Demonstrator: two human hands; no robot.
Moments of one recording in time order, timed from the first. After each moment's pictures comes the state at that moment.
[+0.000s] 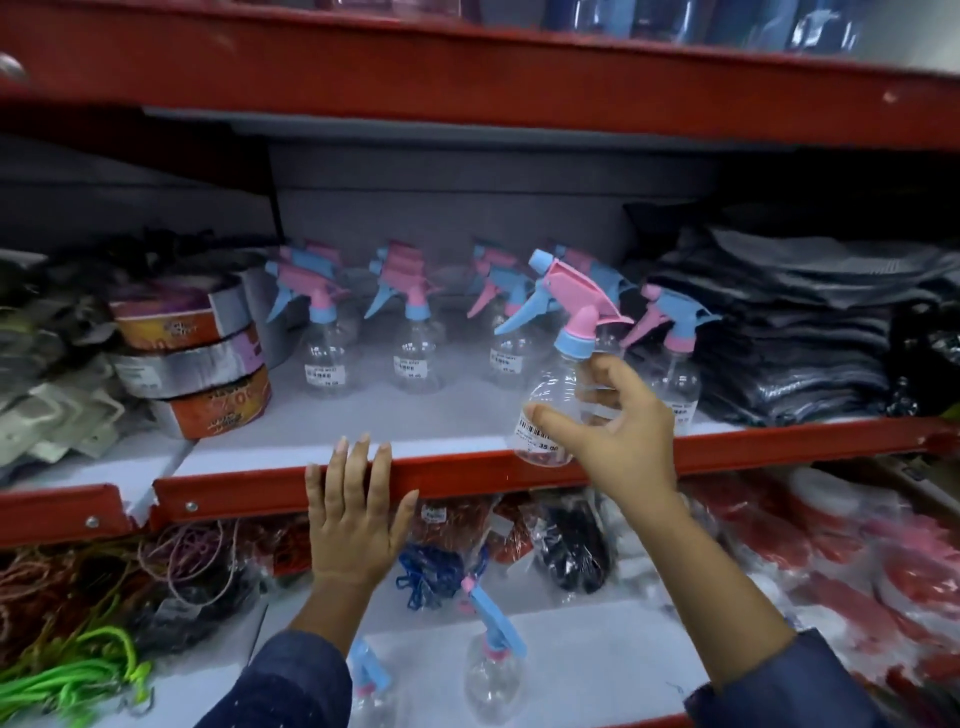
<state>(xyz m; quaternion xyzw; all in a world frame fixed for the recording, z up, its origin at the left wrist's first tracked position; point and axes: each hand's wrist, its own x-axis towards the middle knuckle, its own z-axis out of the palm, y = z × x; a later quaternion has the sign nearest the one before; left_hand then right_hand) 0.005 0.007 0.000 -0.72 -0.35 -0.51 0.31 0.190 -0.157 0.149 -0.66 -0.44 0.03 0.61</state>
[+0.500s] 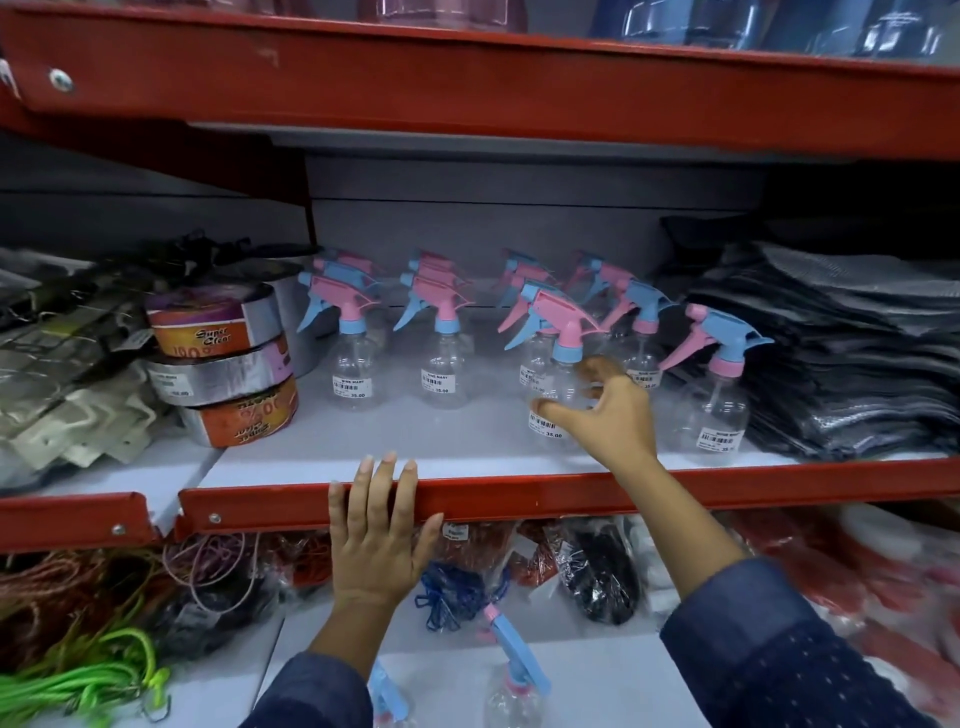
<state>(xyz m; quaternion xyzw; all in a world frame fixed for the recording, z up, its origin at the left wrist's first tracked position) 0.006 0.012 -0.001 -0.71 -0.36 -0.52 0.31 0.231 -0.070 0.141 -0.73 -0.46 0.00 0.50</state>
